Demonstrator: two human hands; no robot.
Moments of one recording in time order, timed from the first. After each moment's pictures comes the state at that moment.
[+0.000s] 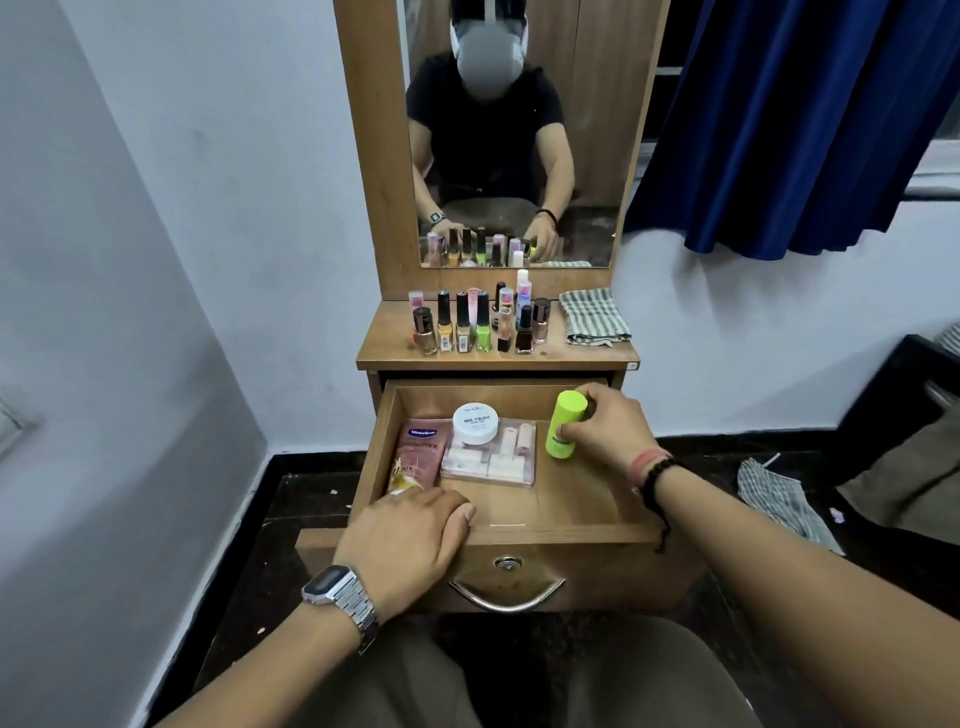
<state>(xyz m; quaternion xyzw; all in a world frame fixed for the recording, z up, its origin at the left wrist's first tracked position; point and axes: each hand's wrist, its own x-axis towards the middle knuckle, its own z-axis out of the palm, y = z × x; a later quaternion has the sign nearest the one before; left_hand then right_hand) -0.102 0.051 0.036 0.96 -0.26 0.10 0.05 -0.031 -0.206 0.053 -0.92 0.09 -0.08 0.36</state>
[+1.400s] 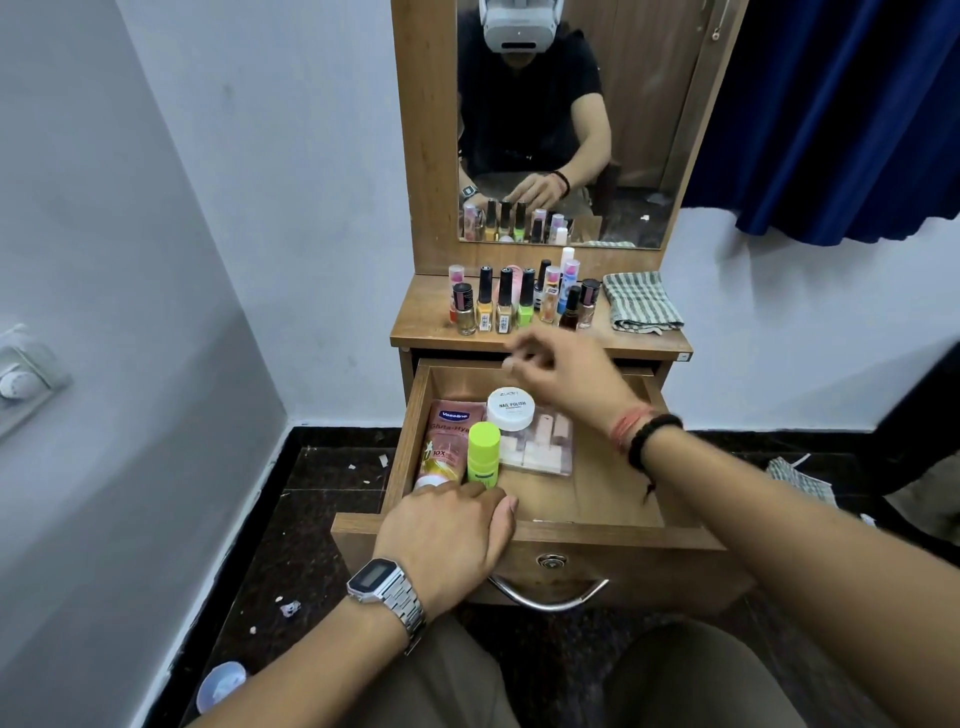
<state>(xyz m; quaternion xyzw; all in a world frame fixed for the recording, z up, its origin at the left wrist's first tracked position) -0.104 0.049 0.029 0.96 -0.25 0.12 0.03 -0.007 -0.125 0.096 -0.93 -0.13 -0.11 0.33</state>
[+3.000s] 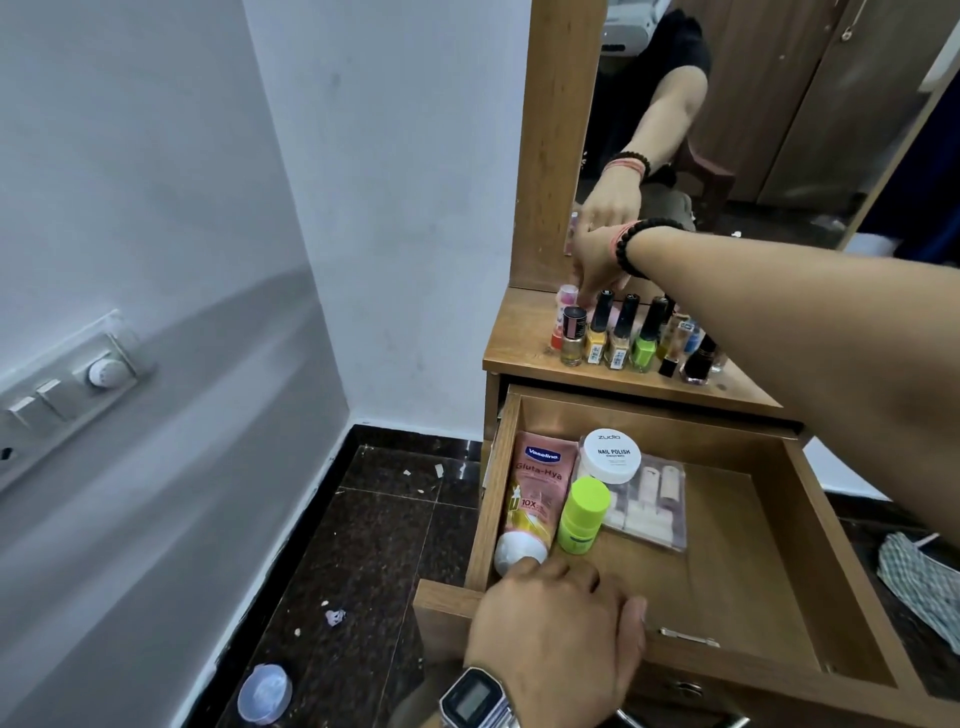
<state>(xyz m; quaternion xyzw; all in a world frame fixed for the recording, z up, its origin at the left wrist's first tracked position) -0.096 0.045 0.020 0.95 -0.25 0.14 0.10 0.241 -0.065 0.167 -0.99 -0.10 0.09 -0.08</state>
